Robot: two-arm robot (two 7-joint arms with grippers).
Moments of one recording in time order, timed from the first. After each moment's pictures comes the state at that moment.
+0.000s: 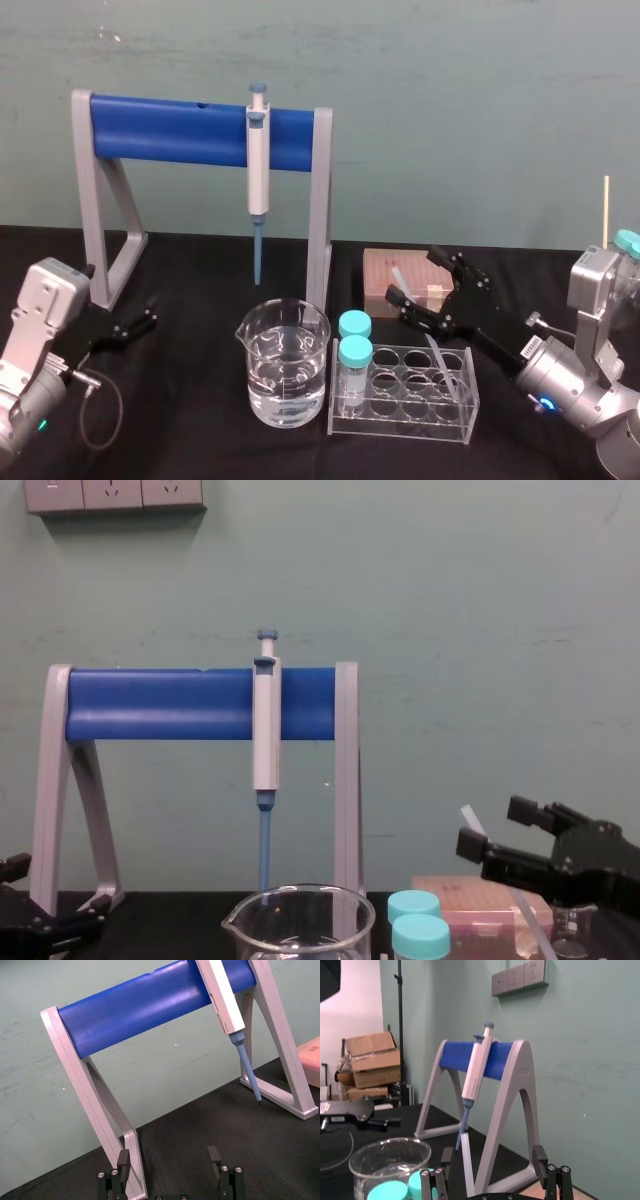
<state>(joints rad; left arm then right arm) -0.20 0.60 0.45 -1.41 -0.25 -0.12 0.03 0.35 0.35 -0.33 -1.12 0.48 -0.40 0.71</state>
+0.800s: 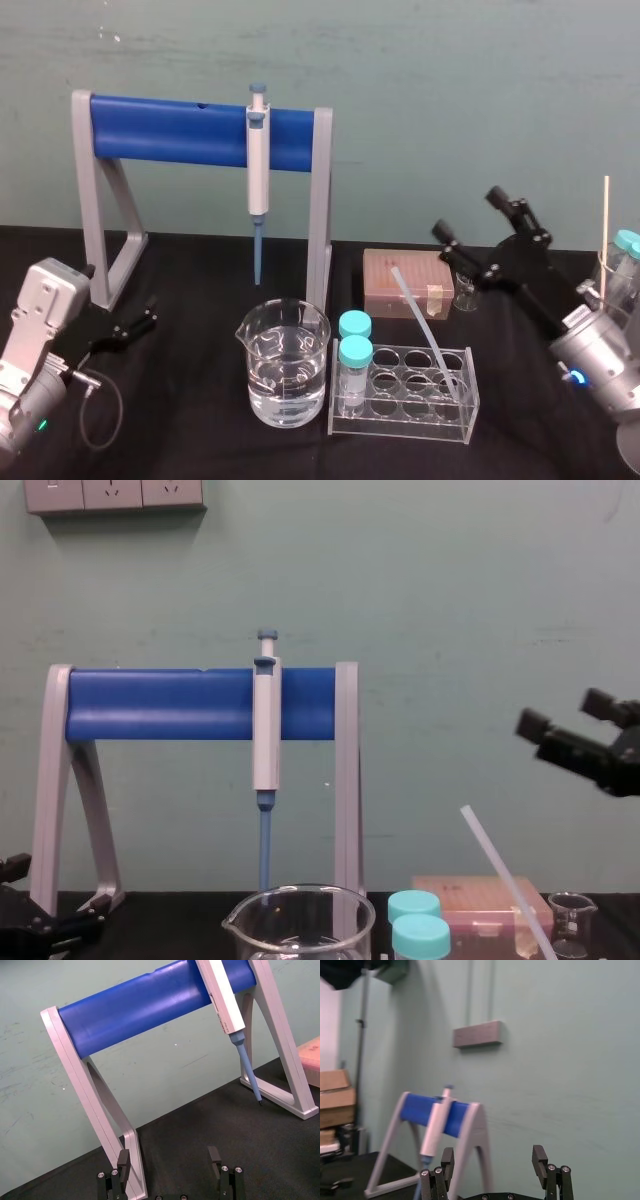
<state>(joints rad) -0.20 0.60 0.45 -1.41 -0.25 -0.12 0.03 0.25 0.34 -0.21 -1.31 0.47 -0.46 0.56</state>
